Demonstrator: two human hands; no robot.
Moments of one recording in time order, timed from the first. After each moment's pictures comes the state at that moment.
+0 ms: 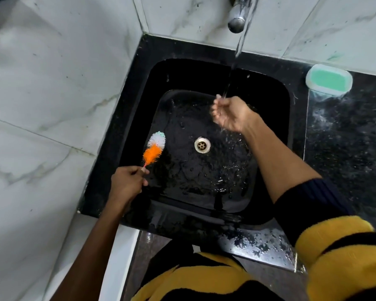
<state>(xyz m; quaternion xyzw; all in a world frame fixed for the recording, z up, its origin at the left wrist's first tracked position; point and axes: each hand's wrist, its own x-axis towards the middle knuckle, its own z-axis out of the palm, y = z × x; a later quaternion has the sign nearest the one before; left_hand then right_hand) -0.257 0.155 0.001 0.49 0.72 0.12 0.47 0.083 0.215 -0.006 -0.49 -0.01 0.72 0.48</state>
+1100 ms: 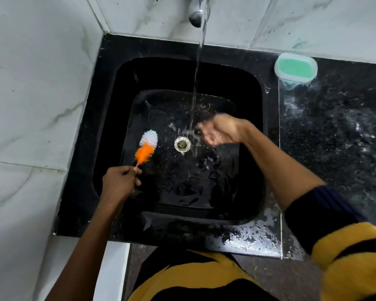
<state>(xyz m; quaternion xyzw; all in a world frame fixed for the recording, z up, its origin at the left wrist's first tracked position) -0.218 0.165 -0.007 0.53 0.69 0.09 0.48 0.113 0.156 -0.009 -0.58 -0.19 0.75 0.25</state>
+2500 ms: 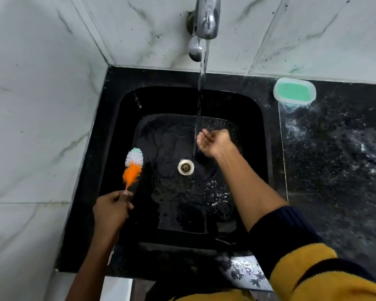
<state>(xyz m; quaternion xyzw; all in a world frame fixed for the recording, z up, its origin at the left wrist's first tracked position) -0.230 0.180 0.001 0.50 0.72 0.16 0.46 0.091 0.212 -0.041 -0.56 0.26 0.54 0.58</state>
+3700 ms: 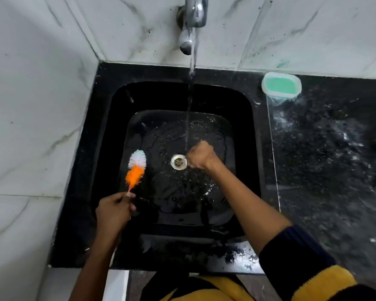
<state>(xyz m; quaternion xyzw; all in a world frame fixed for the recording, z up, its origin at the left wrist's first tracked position) -0.225 0.152 -0.001 0.49 0.70 0.15 0.49 0.045 0.159 -0.032 -0.83 -0.31 0.44 0.14</state>
